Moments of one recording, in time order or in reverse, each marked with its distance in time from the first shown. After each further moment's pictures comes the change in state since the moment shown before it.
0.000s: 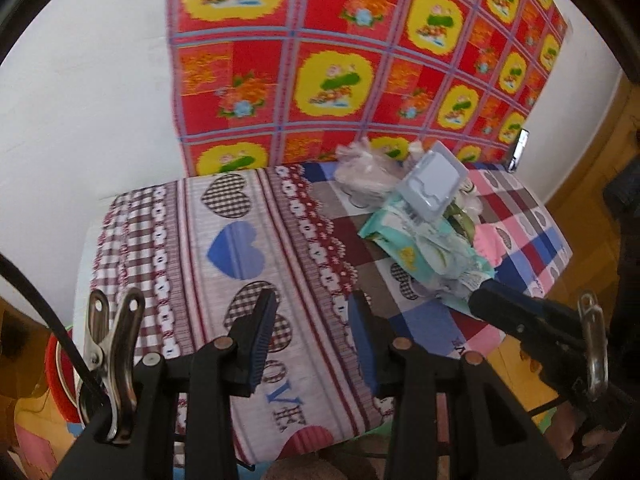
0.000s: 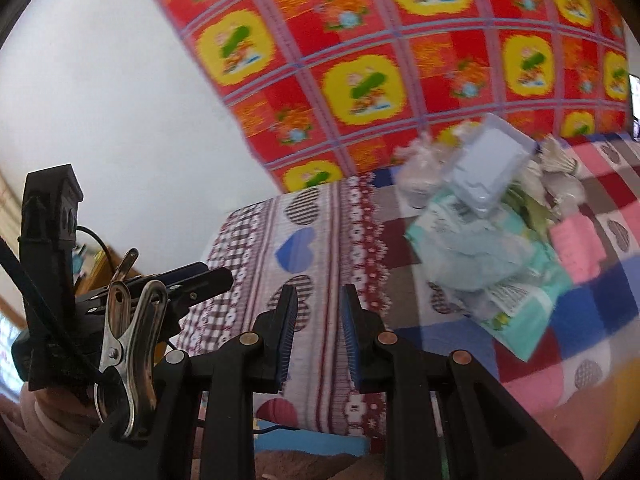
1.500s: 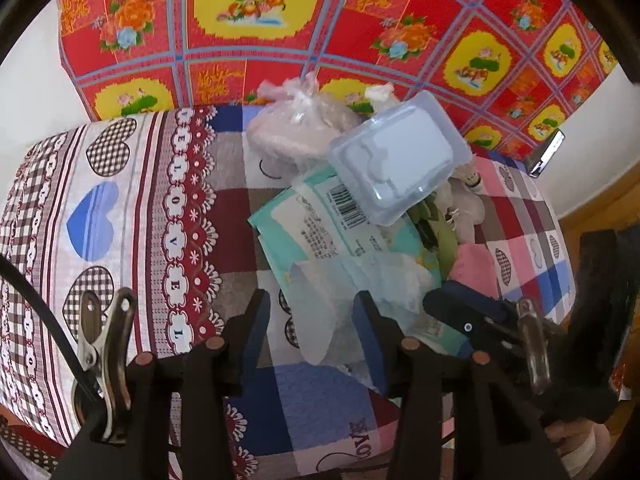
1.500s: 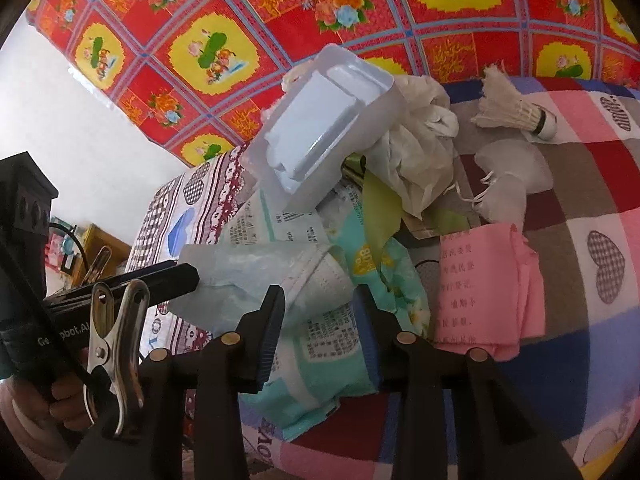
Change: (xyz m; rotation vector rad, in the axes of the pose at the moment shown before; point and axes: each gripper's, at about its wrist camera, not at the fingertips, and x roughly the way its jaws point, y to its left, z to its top) left arm 0.136 -0.118 0.038 -0.194 0.197 0.016; right arm 0.059 -0.196 0.045 0.020 0.248 0.059
